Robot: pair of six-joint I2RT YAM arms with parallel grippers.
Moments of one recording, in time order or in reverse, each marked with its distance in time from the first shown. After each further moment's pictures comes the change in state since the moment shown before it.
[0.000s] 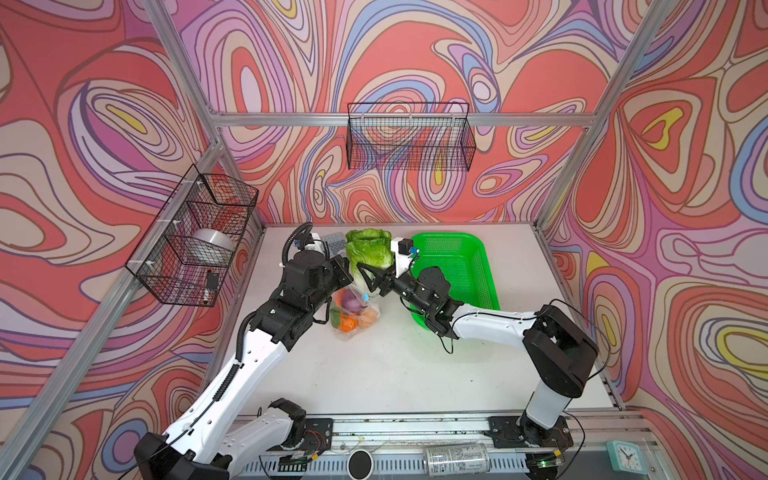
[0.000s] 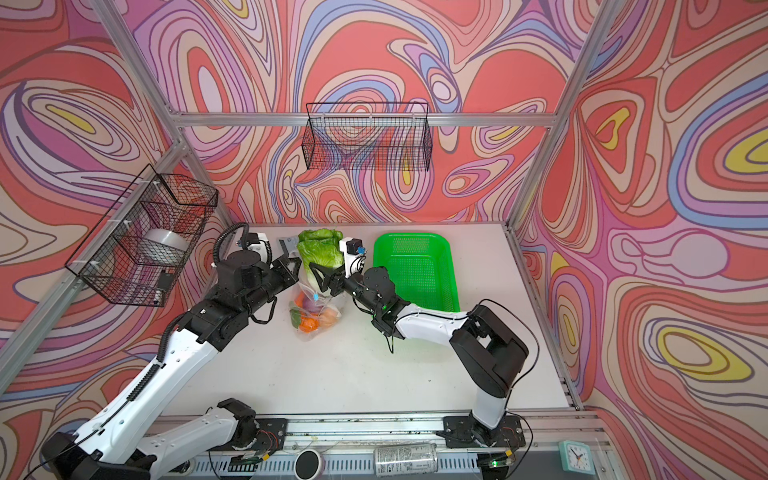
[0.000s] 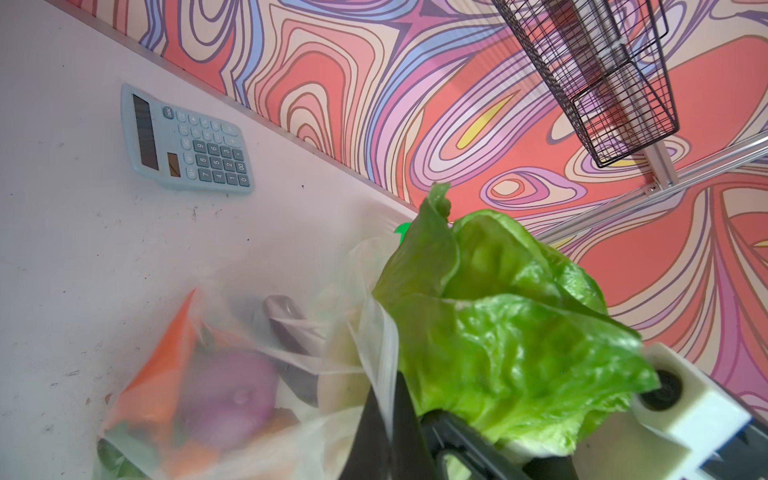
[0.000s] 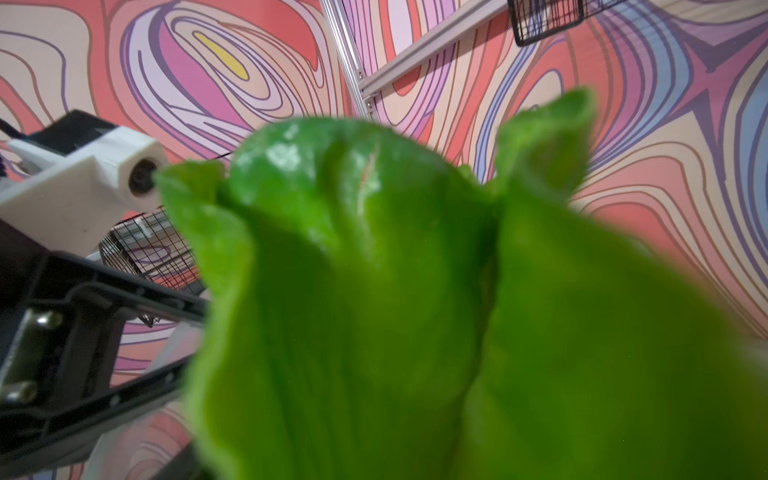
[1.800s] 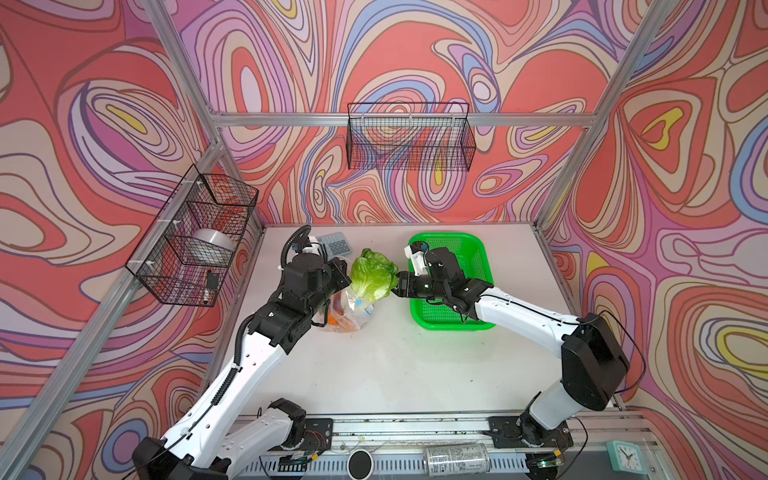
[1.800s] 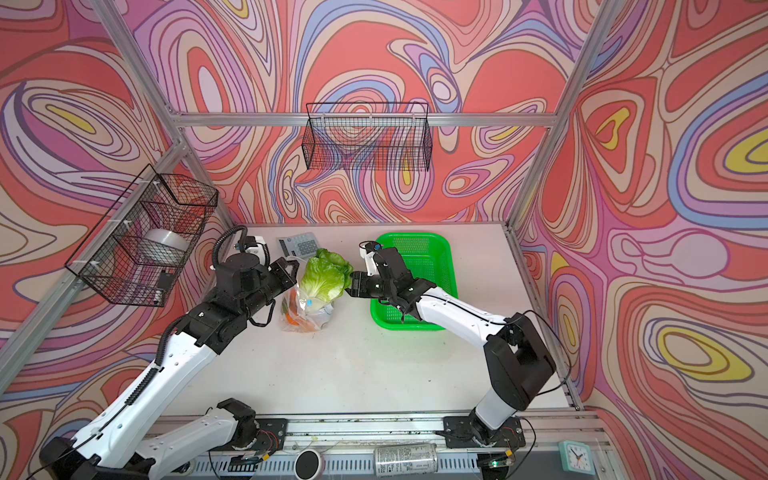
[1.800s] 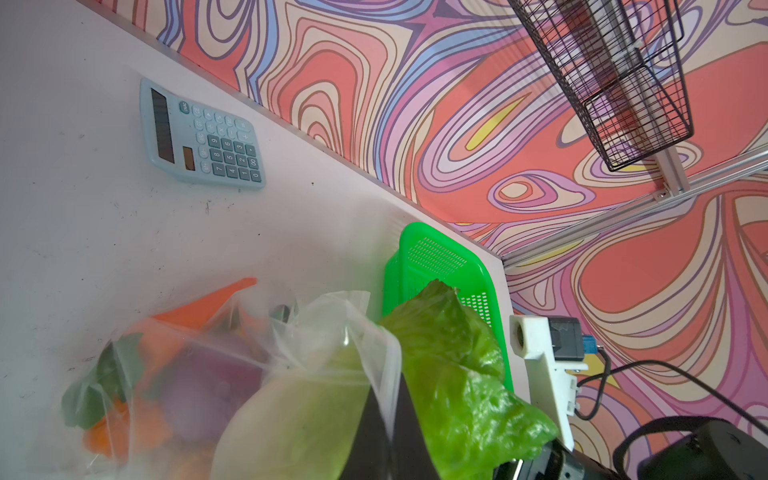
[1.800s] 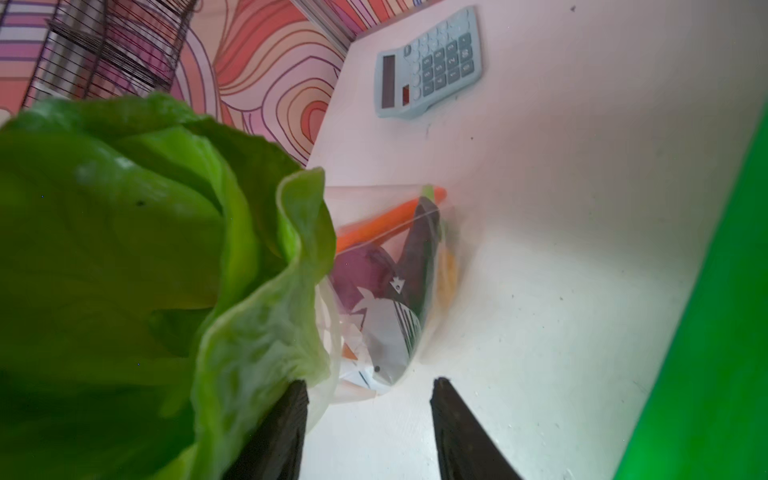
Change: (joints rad) left arm 0.005 -0.019 -0.021 -0.013 -0.010 -0.016; right arm -0.153 -0.139 0.111 -0.848 -0.292 0.343
